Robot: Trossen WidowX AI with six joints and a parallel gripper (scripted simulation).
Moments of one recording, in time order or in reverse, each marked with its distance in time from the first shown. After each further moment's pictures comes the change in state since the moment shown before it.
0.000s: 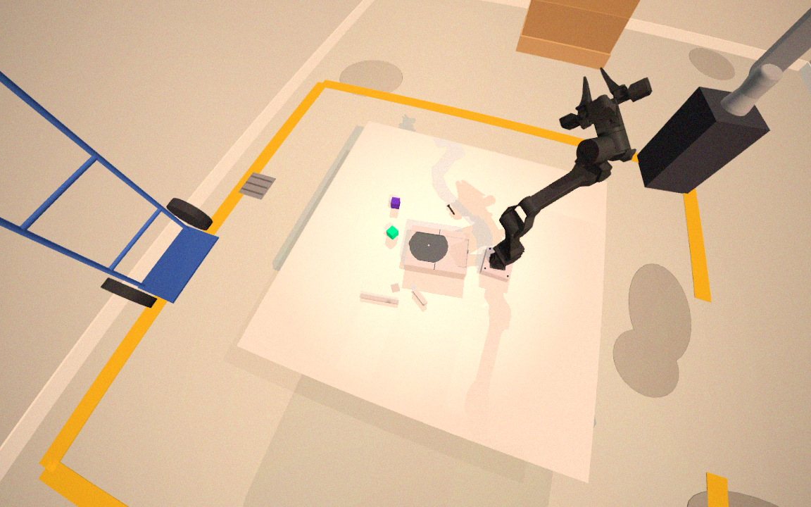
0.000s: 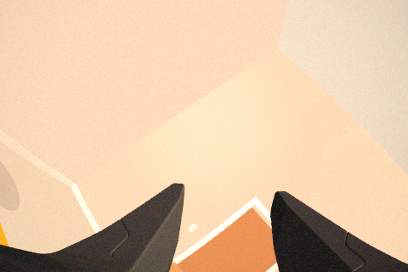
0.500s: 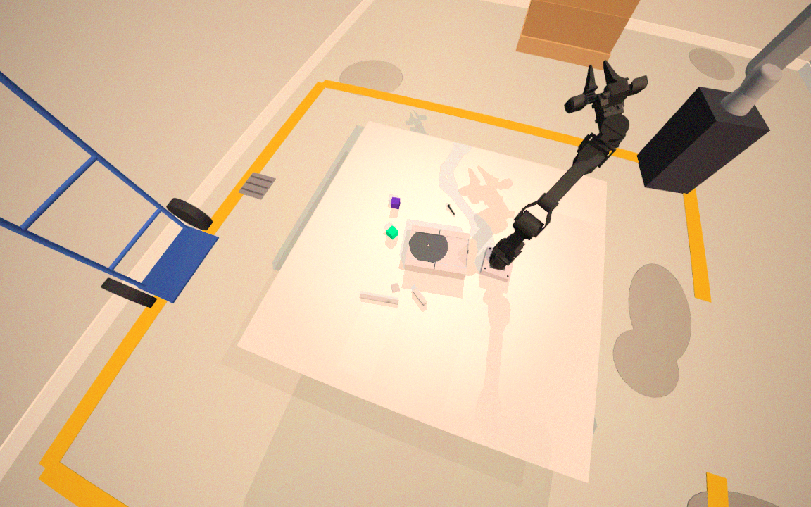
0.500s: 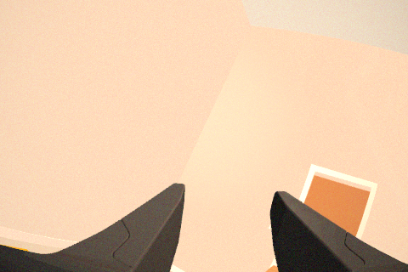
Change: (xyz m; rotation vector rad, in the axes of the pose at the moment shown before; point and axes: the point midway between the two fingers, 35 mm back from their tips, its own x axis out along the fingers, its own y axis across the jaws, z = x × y) arm 0.047 -0.002 -0.095 0.550 -0.056 -0.066
